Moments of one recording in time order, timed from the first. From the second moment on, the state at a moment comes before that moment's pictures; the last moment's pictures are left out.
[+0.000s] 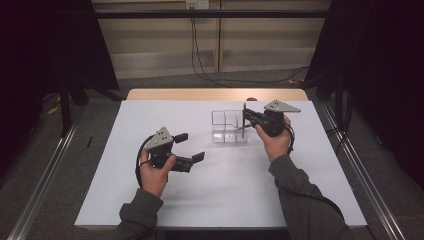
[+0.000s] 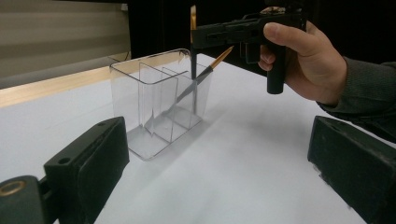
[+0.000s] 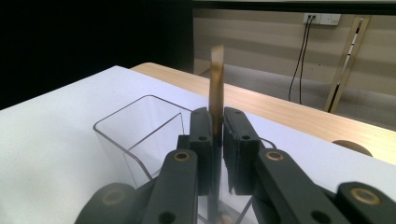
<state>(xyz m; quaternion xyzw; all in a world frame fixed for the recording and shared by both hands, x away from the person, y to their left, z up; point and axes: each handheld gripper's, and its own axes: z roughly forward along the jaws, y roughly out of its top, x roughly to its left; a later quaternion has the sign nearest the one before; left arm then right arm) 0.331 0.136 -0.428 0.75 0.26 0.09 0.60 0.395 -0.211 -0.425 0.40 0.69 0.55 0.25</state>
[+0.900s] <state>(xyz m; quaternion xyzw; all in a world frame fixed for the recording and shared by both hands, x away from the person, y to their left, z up) 0.331 0.137 -0.427 0.75 0.25 0.09 0.60 0.391 -0.214 -0.423 0.40 0.68 0.56 0.24</state>
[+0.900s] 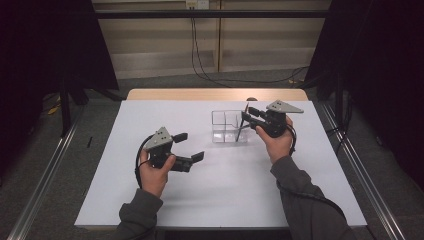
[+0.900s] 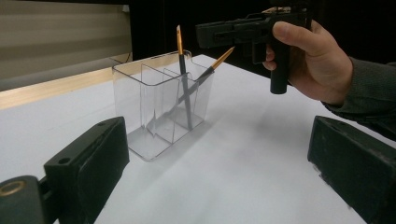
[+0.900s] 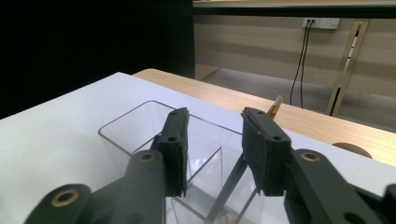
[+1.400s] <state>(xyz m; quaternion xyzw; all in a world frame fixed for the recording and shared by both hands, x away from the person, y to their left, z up) 0.332 0.136 -0.427 0.75 0.25 0.10 0.60 0.387 -0.224 -0.420 0.41 0.68 0.56 0.25</state>
